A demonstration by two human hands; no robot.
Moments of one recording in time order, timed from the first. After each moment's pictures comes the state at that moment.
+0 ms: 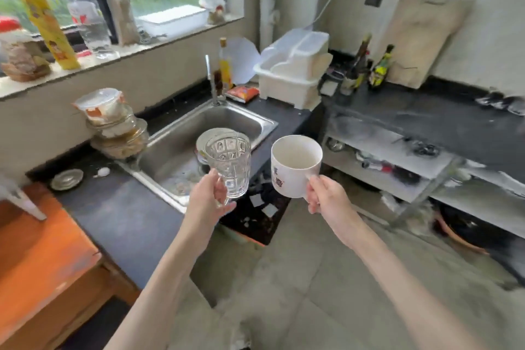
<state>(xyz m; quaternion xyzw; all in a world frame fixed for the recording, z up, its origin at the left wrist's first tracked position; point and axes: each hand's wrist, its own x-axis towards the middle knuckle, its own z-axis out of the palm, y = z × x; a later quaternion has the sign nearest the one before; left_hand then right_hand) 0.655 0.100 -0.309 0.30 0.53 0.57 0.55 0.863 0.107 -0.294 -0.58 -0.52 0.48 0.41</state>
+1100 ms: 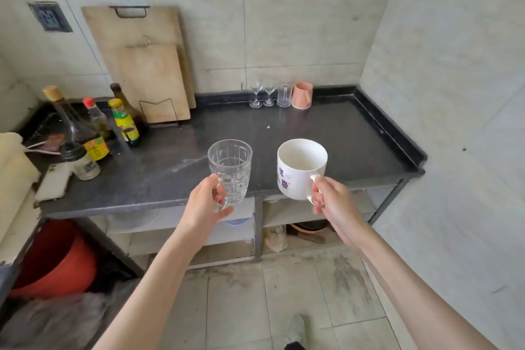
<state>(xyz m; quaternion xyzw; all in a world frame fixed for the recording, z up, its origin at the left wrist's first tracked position) 1.302 0.468 -0.321 0.50 0.43 0.28 0.70 1.472 0.319 -0.311 -0.72 -0.23 0.31 0.58</state>
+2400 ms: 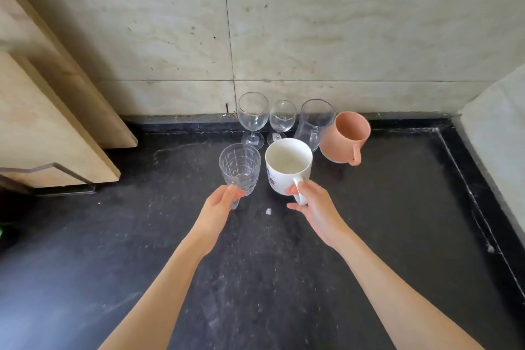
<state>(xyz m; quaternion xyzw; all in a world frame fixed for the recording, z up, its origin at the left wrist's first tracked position) 1.655 0.839 -0.473 0.54 0.49 0.13 0.67 1.825 0.740 -0.446 -0.69 -0.14 0.49 0.51</state>
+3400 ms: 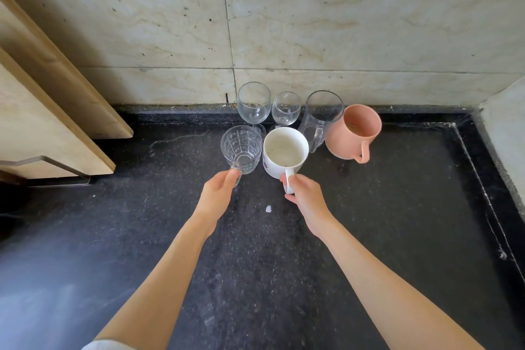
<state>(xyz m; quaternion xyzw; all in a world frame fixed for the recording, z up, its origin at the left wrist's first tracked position) 1.679 0.859 -0.487 0.55 0.55 0.12 0.62 1.831 0.766 -0.490 -0.75 -0.14 0.48 0.44</state>
